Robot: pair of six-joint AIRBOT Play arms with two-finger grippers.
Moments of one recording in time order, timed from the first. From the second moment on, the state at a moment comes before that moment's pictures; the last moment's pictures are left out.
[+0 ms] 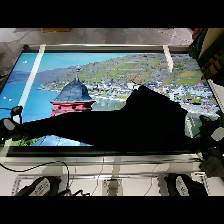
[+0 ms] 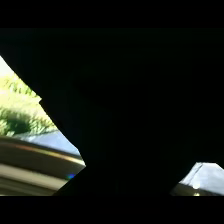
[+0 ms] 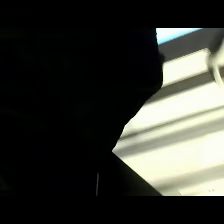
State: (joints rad) left arm 0.47 -1.08 0.65 1.57 -0.94 -1.39; right arm -0.42 -0.74 0.56 -1.54 1.38 1.56
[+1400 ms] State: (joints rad) left arm 0.69 -1.07 0.69 1.95 -0.92 -1.53; right arm -0.42 -0.74 0.59 -1.60 1.41 1.55
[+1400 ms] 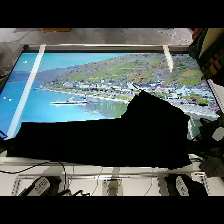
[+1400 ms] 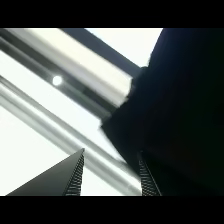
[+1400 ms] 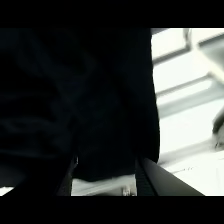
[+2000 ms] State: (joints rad) left arm 0.11 -1.09 0.98 1.48 -0.81 -1.51; right arm -0.42 -0.79 0.75 -1.53 0.99 1.53
